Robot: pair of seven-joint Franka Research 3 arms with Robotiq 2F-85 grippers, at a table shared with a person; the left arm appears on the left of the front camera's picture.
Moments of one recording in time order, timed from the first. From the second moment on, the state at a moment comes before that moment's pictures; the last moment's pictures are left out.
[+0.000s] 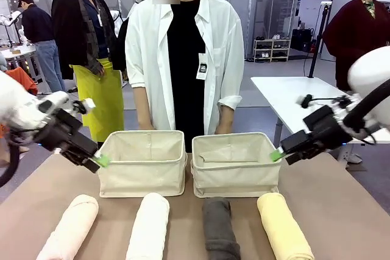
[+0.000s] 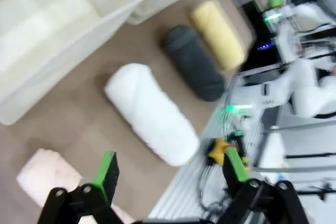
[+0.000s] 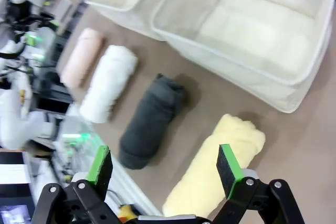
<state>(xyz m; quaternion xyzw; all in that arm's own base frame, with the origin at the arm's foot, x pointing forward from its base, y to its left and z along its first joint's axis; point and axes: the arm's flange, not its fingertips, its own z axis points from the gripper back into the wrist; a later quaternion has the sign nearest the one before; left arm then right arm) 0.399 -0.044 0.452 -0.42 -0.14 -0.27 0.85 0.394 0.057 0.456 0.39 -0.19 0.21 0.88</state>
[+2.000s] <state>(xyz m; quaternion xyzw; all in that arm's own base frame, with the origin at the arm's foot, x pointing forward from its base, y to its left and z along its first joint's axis) 0.319 0.230 0.393 -0.57 -0.29 0.02 0.76 0.303 -0.216 0.393 0.52 -0.29 -0.15 0.79</state>
